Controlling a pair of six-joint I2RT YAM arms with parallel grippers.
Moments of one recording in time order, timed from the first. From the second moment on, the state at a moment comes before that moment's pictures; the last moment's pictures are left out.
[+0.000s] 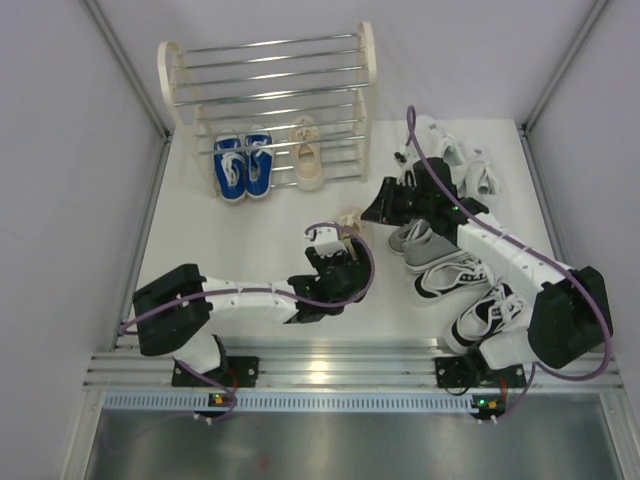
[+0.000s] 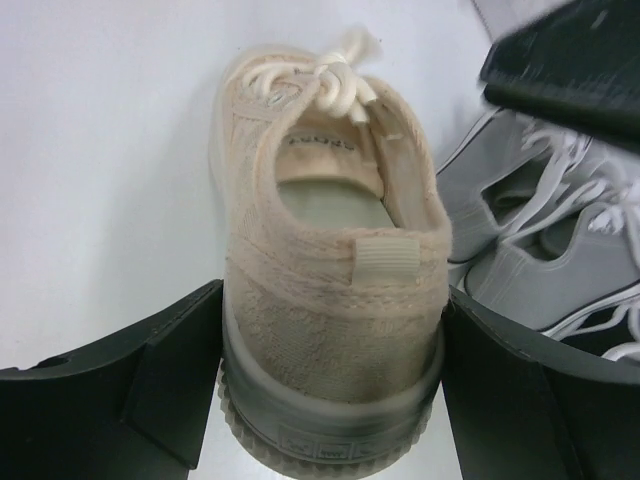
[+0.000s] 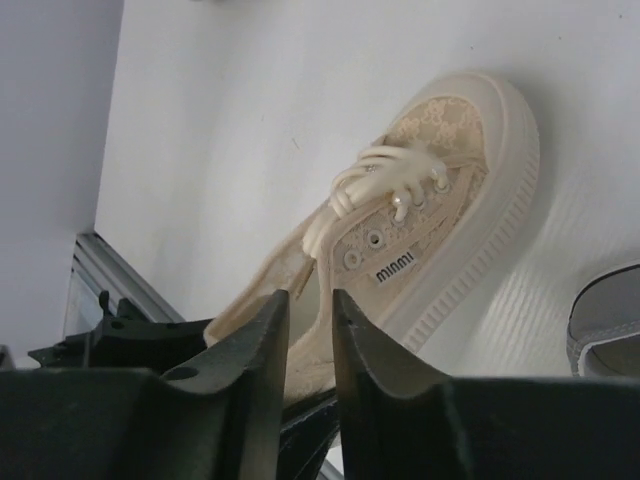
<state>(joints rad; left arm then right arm) -1.20 1.56 0.82 0.17 -0.93 -0.98 0.47 1.41 1.04 -0.24 -0.38 0.57</state>
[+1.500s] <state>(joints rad) -1.03 1.30 0.40 0.77 -0.73 -0.23 -0.18 1.00 0.69 -0.01 -1.05 0.14</state>
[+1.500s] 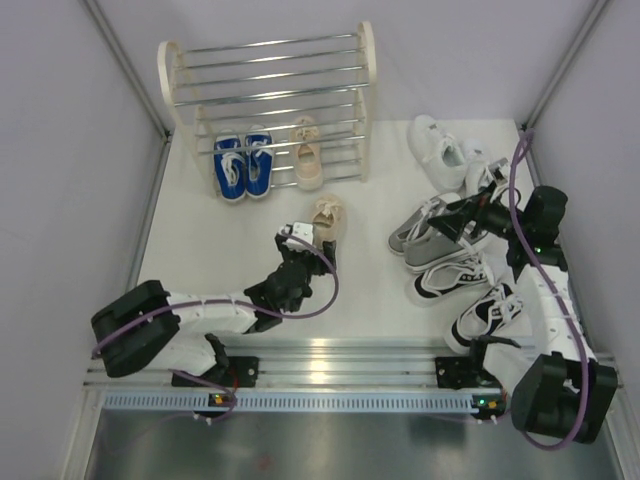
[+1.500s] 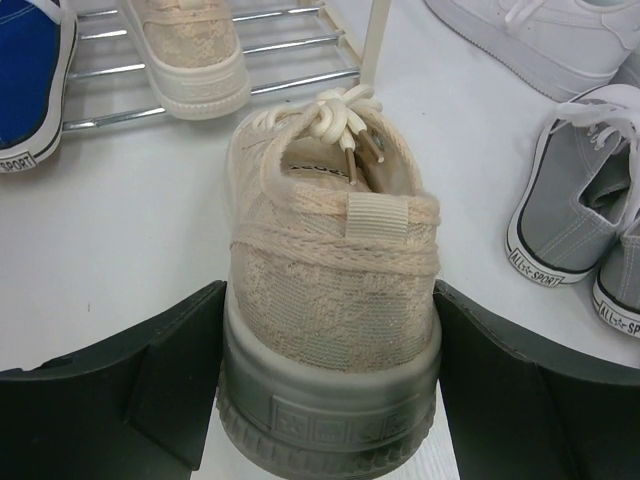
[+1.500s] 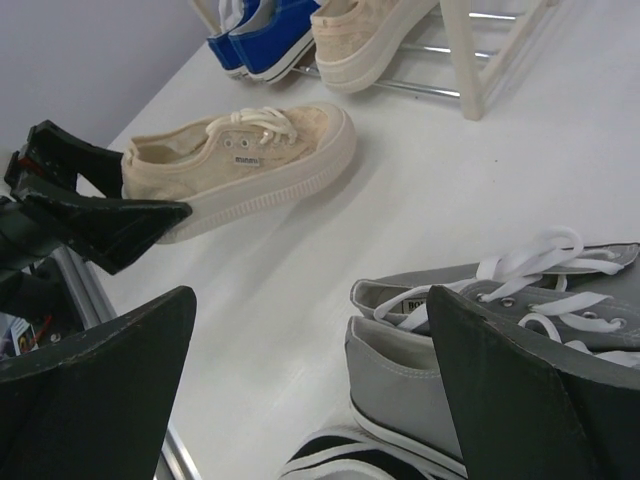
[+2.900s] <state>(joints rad) -0.75 1.98 1.13 0.89 -0.69 -0.15 -0.35 0.98 0.68 0.07 -1.18 0.23</state>
